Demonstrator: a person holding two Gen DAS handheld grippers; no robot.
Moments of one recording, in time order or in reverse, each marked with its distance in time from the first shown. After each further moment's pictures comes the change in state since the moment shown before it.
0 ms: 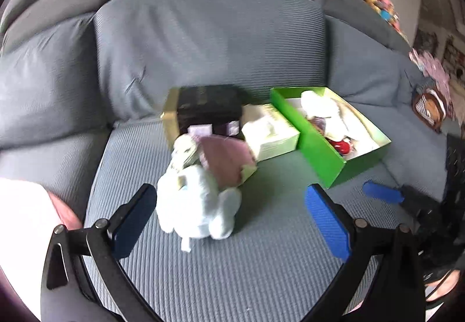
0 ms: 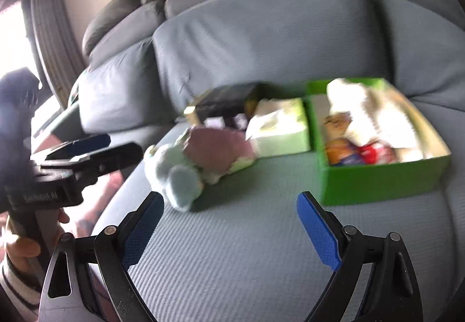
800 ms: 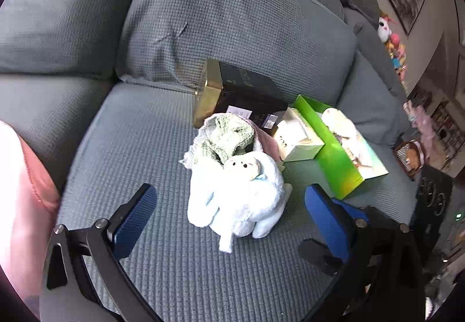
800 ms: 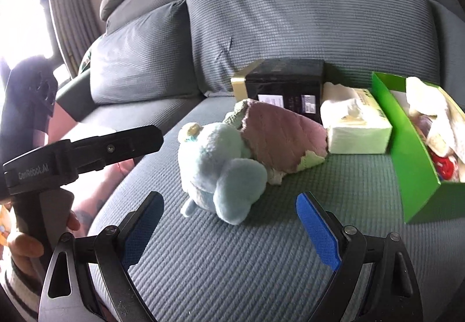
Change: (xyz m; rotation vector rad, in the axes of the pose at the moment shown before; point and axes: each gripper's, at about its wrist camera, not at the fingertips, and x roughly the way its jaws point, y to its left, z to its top) left arm 0.035 0.103 -0.021 -0.253 0.021 -0.193; right arm 0.085 0.070 0.003 -0.109 0.077 0.051
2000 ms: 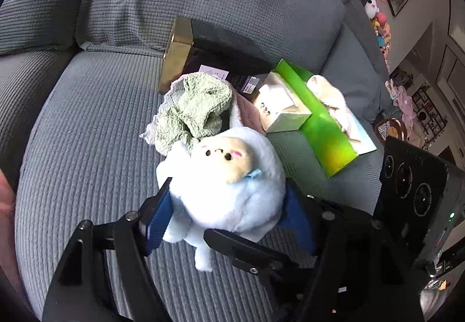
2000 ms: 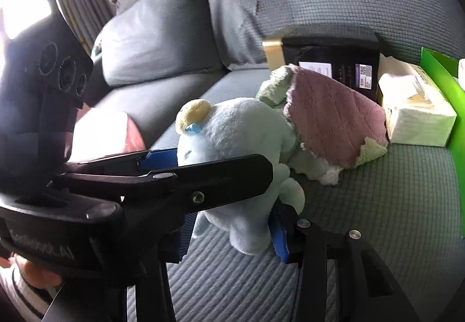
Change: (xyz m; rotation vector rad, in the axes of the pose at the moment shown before) left arm 0.037 -0.001 -0.006 0.024 0.152 -0.123; right arm 0.056 0.015 0.000 0.003 0.100 0.142
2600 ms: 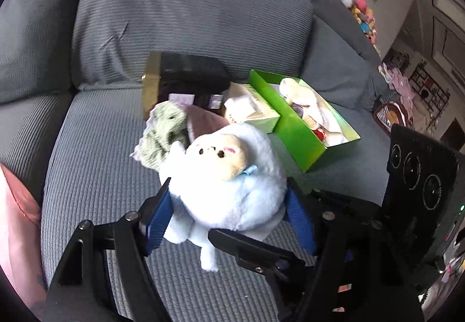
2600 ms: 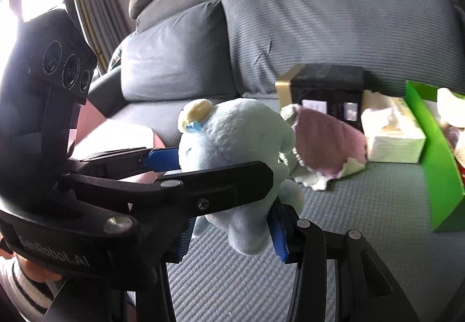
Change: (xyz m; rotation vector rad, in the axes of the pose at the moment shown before) left arm -0.029 -0.073 -0.005 0.157 -0.047 0.069; right arm -0.068 0.015 -0.001 -0.044 -0.109 0.007
